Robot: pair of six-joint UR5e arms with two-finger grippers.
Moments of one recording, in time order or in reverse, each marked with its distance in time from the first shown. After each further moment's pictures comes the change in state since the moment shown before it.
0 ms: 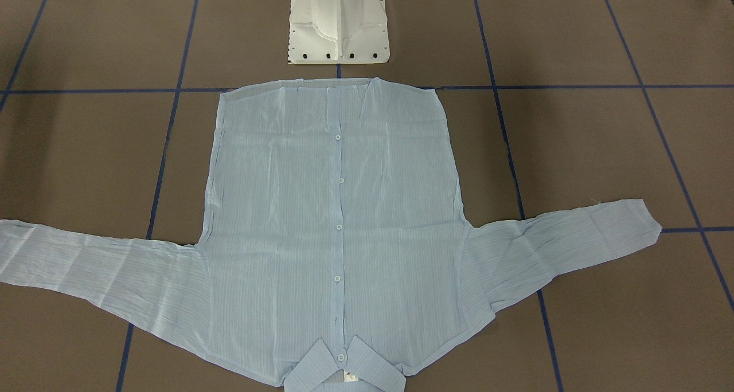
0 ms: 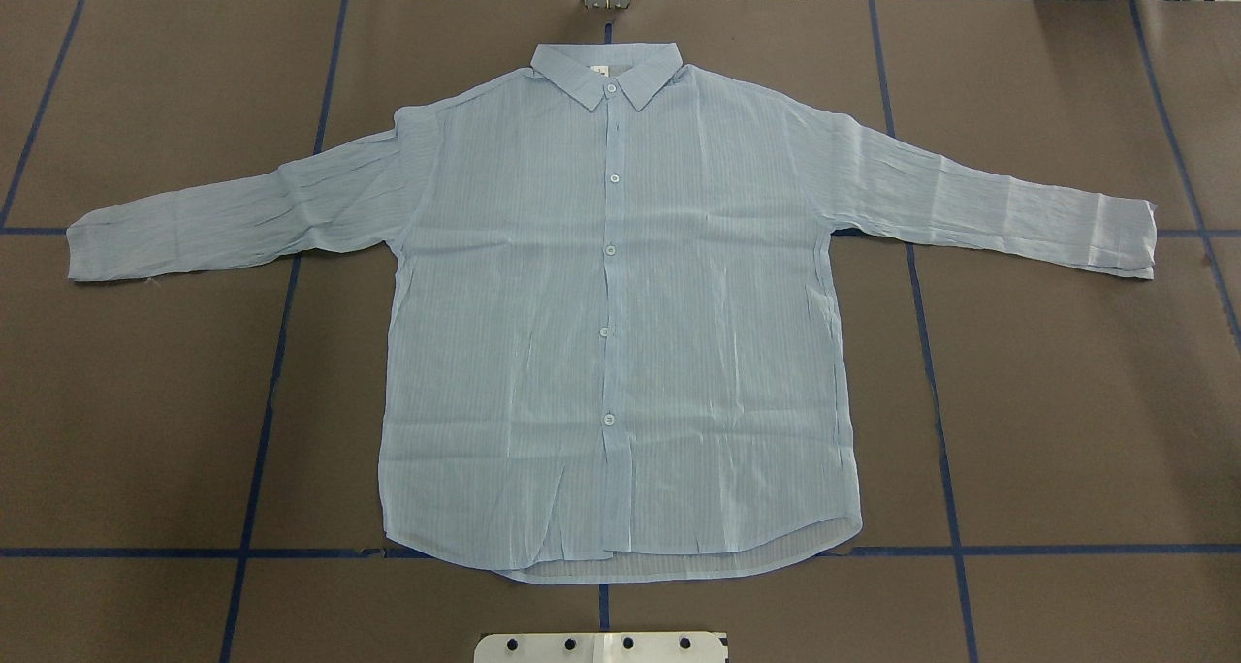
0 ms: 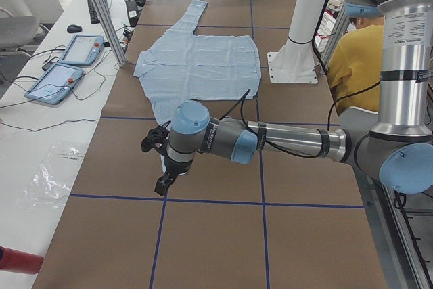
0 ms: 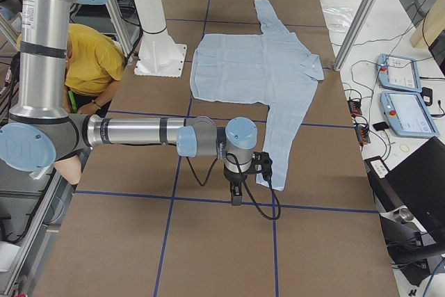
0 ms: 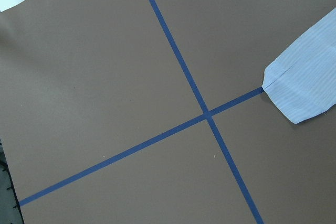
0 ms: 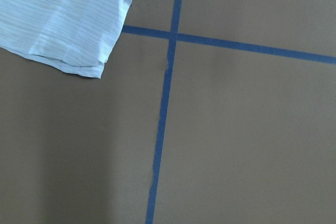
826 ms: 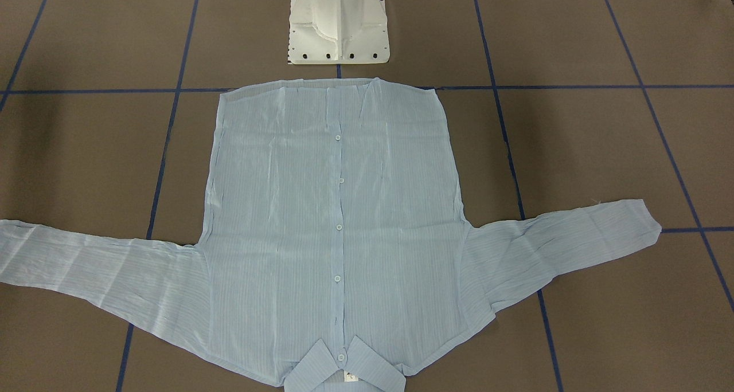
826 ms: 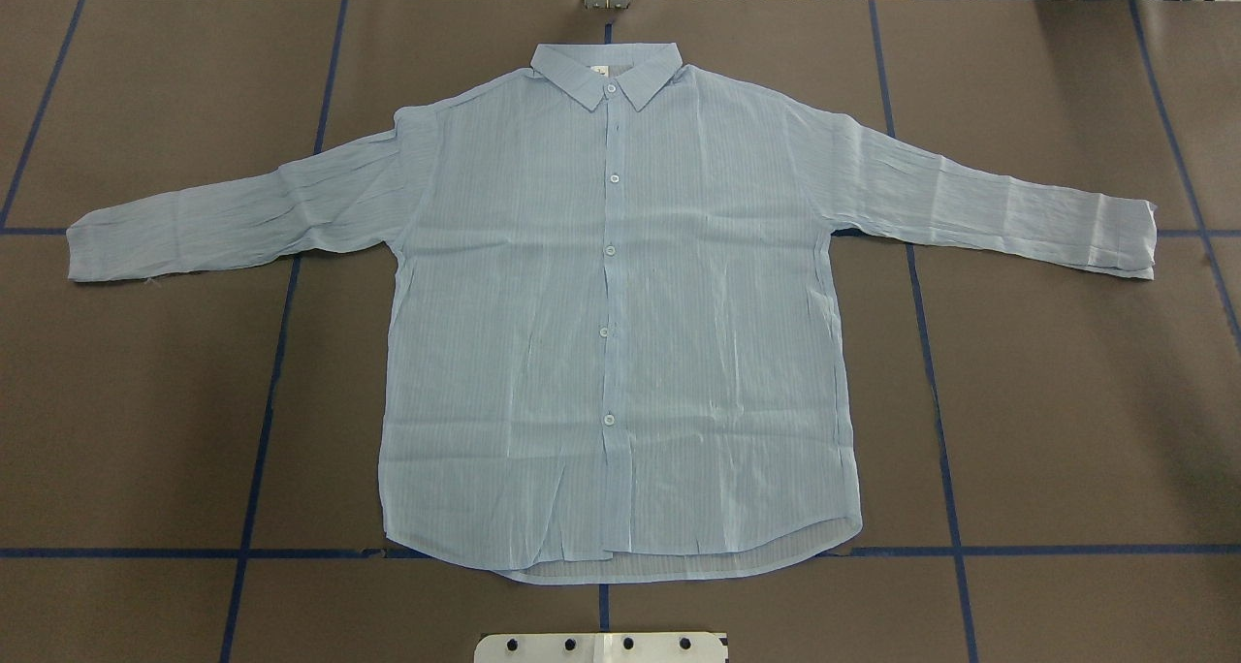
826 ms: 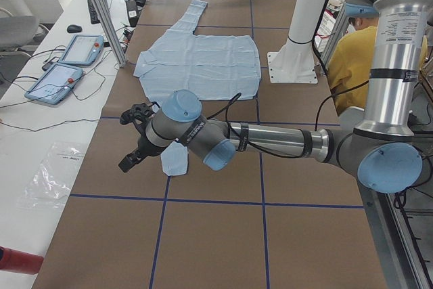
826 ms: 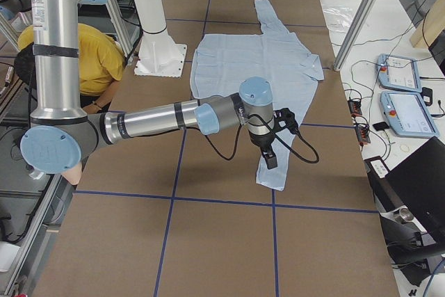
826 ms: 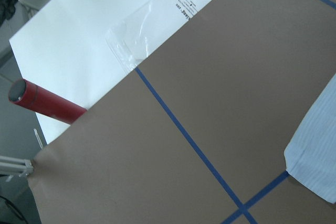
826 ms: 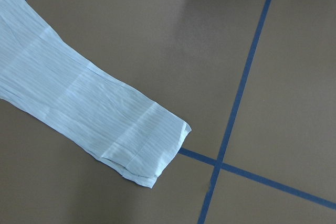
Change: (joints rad) left arm 0.005 -0.116 0.143 -0.415 0.047 -0.132; right arm -0.030 0.113 -0.068 0.313 0.014 0.045
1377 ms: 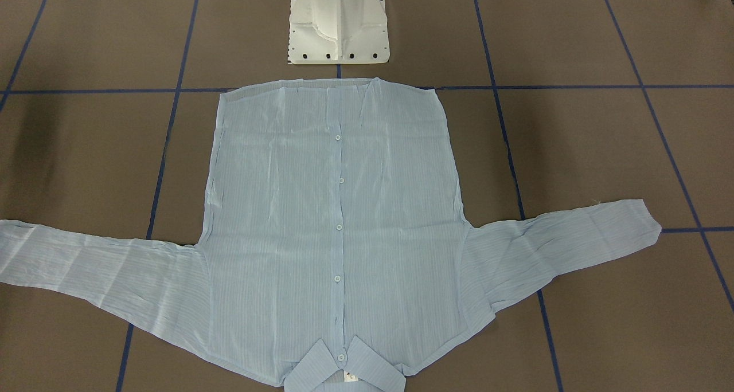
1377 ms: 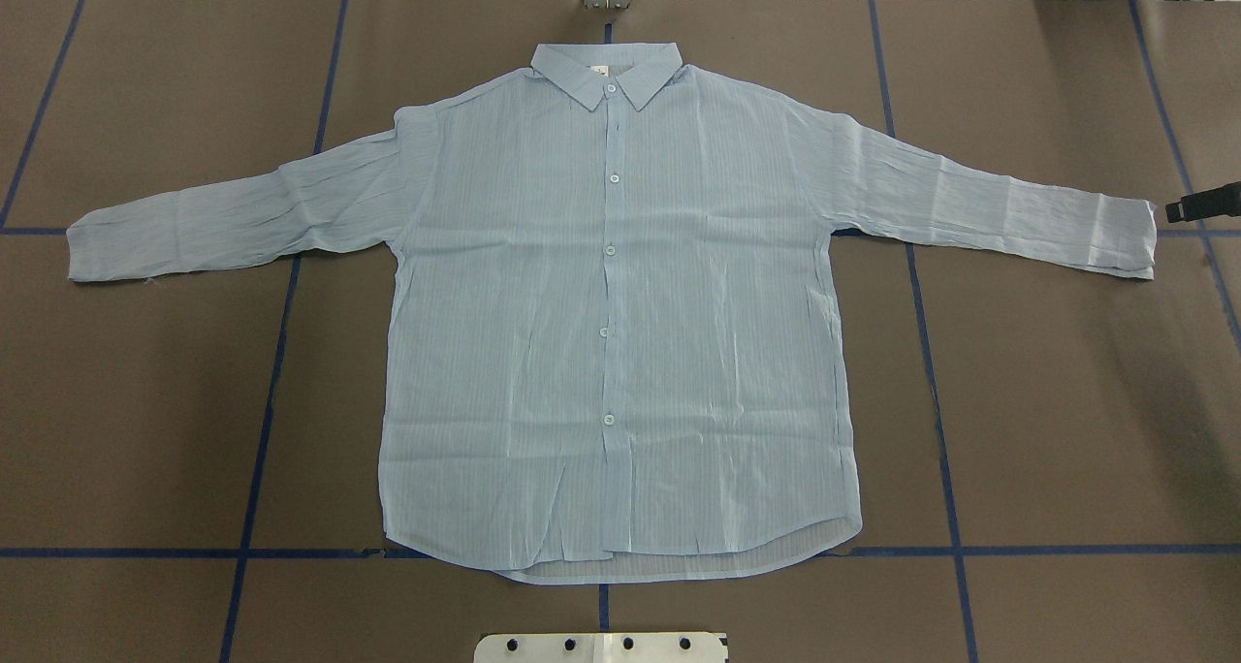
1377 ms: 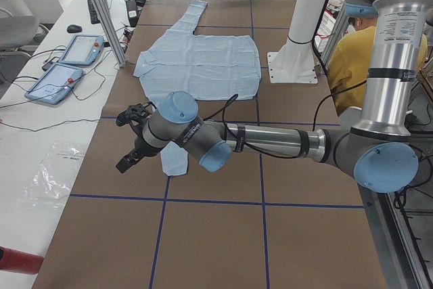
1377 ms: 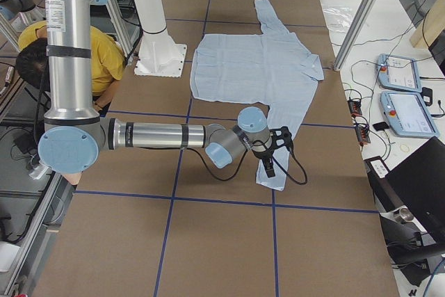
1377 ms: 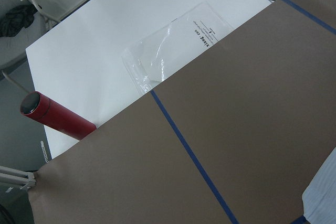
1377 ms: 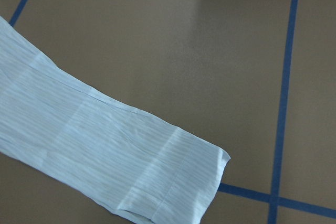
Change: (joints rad) left arm 0.001 -0.008 0.014 -0.014 -0.002 -0.026; right arm -0.220 0.001 -0.247 0.487 -0.101 0.528
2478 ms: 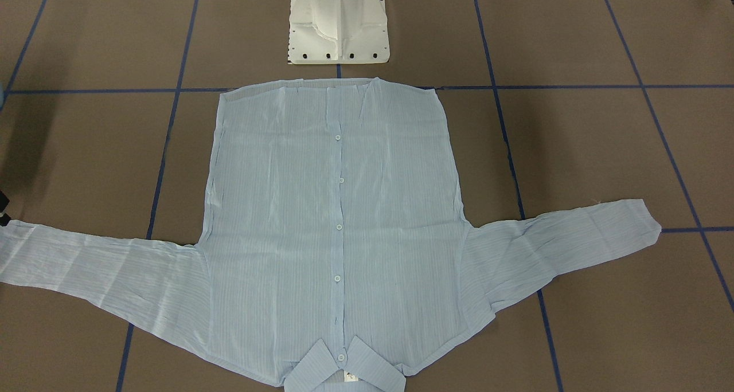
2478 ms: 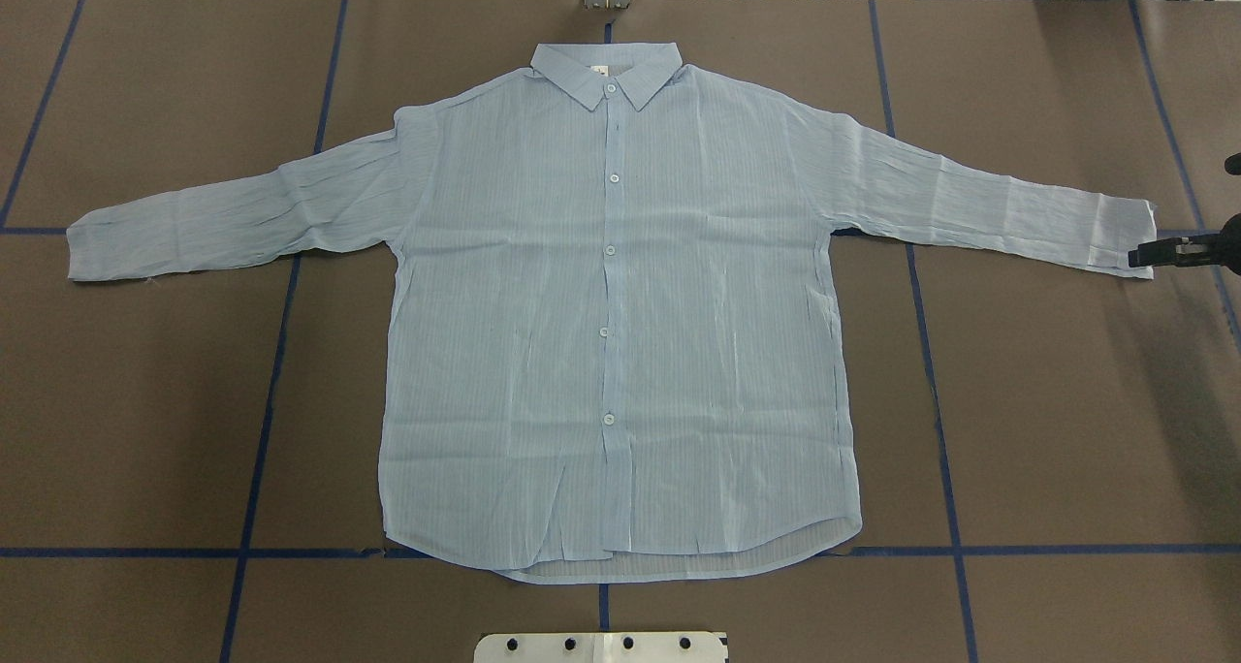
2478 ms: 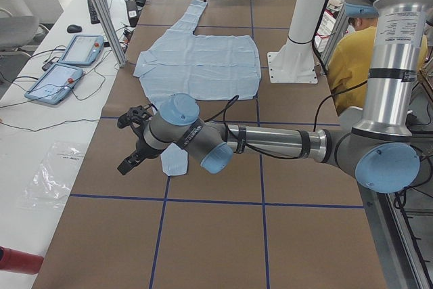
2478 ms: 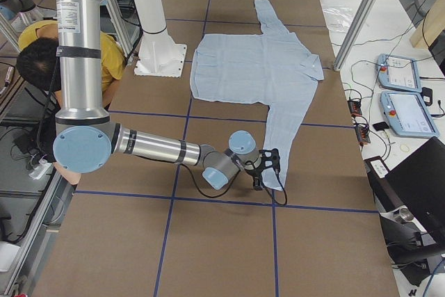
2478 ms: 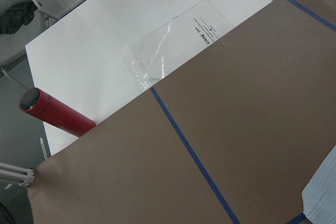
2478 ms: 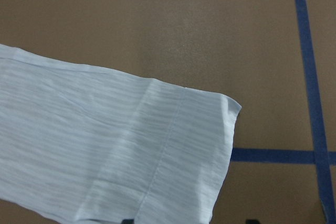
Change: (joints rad) left arm -0.001 0.009 0.001 0.000 -0.001 0.003; right arm -0.110 0.015 -0.191 0.211 -0.085 0.195
